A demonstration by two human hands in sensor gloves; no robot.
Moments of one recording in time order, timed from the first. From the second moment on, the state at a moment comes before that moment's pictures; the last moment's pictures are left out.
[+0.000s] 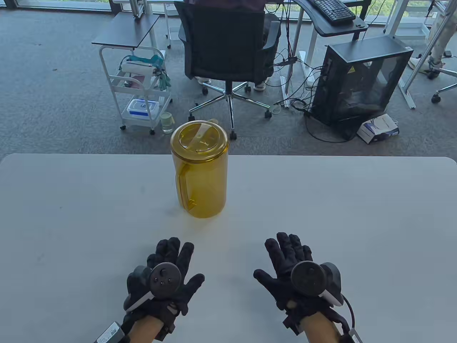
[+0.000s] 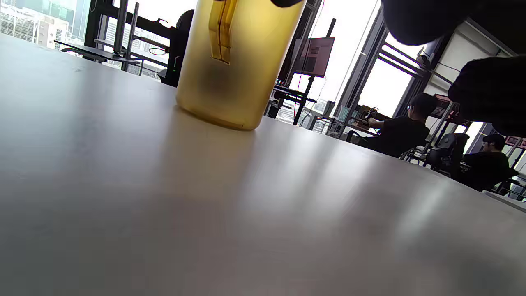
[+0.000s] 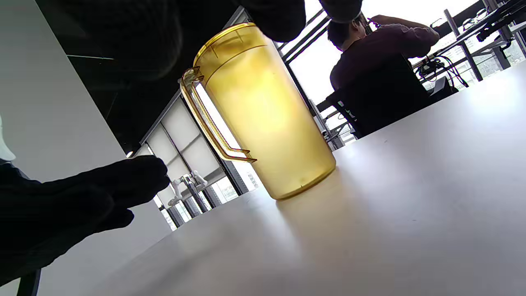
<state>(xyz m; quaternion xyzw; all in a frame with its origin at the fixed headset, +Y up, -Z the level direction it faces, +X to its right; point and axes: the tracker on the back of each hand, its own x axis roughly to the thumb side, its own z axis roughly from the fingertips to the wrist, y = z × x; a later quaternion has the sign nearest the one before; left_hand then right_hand) -0.178 -0.716 -0.290 -0.03 -0.16 0.16 0.97 0.149 -0.709 -0.296 0.21 -0.03 0.93 0.30</state>
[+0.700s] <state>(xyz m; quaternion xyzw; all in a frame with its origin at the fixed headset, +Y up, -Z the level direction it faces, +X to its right) -0.191 -0.712 -0.290 0.00 -0.16 0.24 0.96 0.146 -0.711 -0.299 0.22 -0.01 0.92 0.31</state>
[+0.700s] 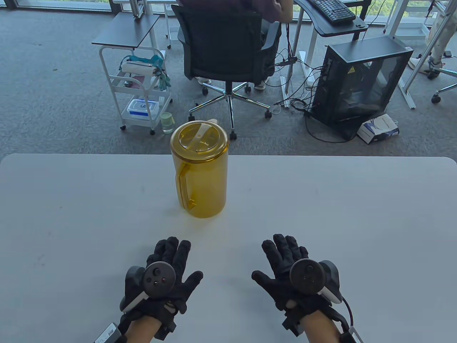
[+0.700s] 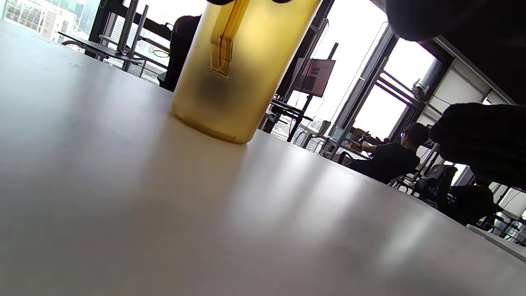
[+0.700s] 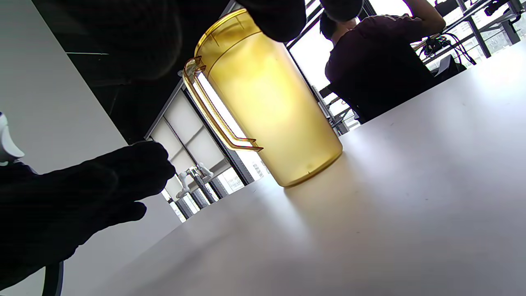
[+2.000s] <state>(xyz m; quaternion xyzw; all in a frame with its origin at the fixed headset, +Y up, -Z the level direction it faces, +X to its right) -0.230 -0.696 -0.409 0.20 0.07 0.70 0.68 0.153 -0.690 -0.292 0.23 -0.01 0.89 0.39</state>
